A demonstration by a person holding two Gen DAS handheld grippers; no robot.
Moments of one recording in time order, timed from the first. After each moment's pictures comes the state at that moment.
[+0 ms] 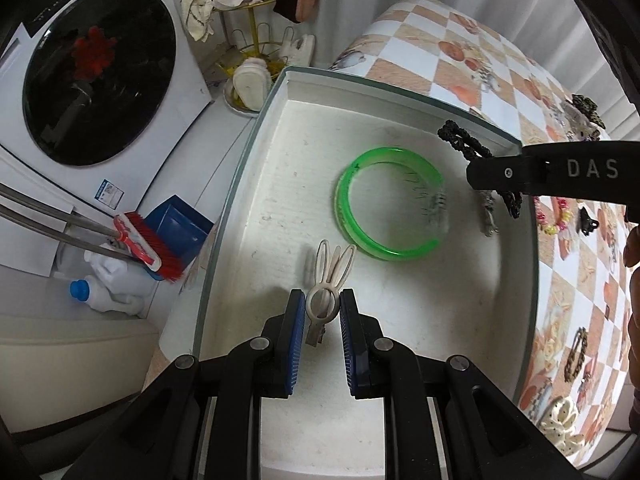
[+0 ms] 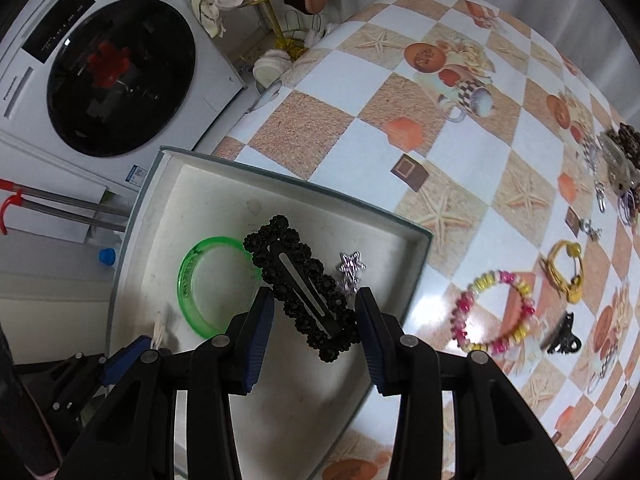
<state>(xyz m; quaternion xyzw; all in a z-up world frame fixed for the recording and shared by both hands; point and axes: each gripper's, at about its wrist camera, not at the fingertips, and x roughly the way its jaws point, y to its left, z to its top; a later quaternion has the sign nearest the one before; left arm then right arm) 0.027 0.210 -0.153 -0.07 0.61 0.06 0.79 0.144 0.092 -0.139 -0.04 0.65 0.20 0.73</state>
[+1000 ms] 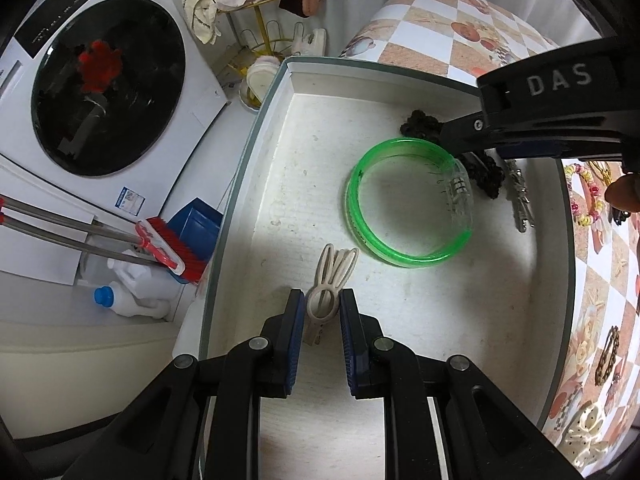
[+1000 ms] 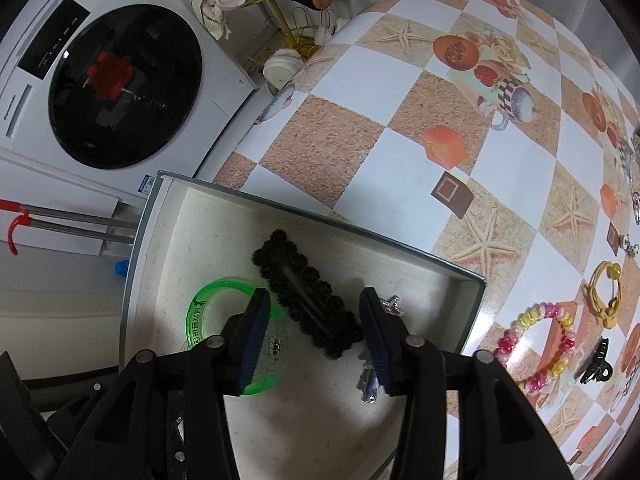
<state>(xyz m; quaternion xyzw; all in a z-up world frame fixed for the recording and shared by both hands) 0.039 0.202 -0.164 -0.02 0.62 0.09 0.78 0.173 0.109 -0.160 -0.01 0.66 0.22 0.72</state>
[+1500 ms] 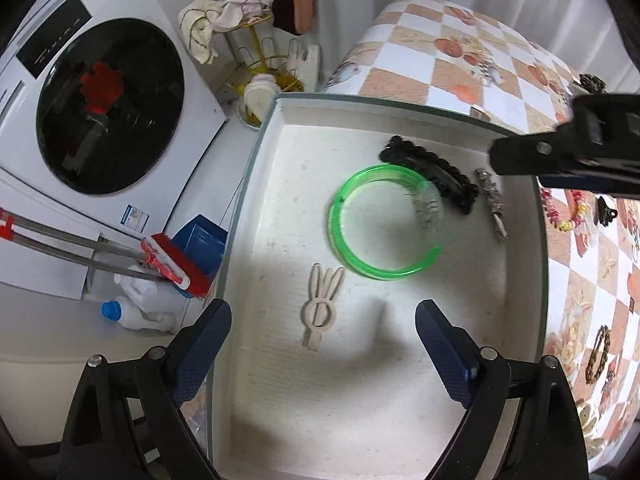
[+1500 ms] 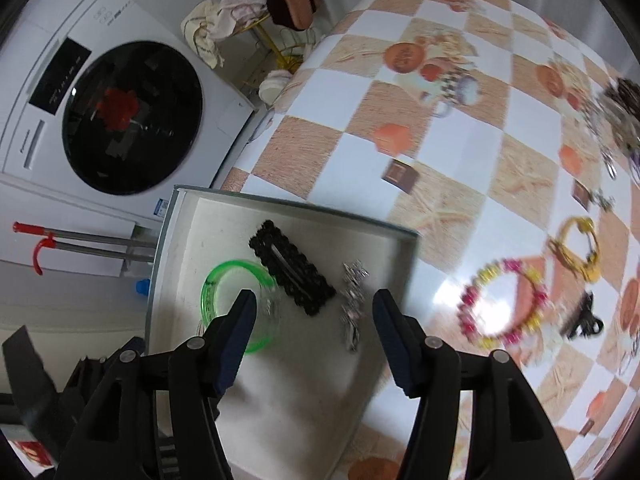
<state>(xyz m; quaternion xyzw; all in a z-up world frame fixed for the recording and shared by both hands) 0.039 0.186 -0.140 0.00 0.61 0.09 0.79 0.150 0.056 -0.128 0.06 0.65 0.21 0.73</state>
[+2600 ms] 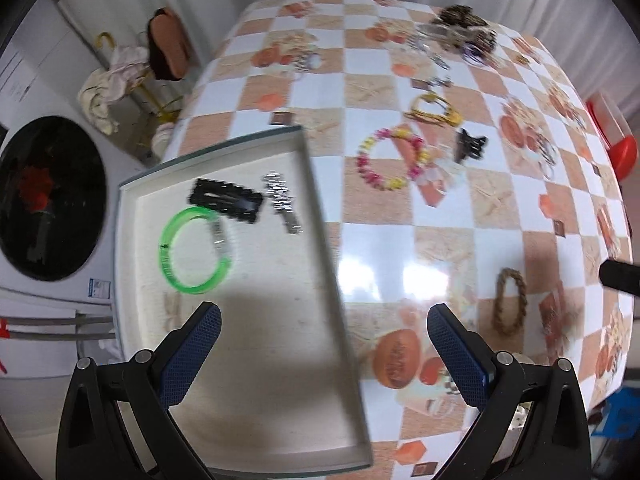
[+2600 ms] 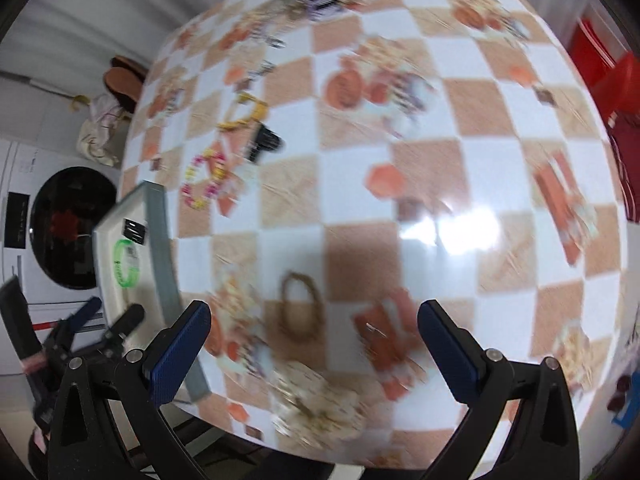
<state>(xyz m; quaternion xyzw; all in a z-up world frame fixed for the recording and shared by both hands) 0.034 0.047 -0.104 0.09 0.61 -0.06 0.78 0.003 -0.207 -0.115 0.23 0.65 0.00 0.72</state>
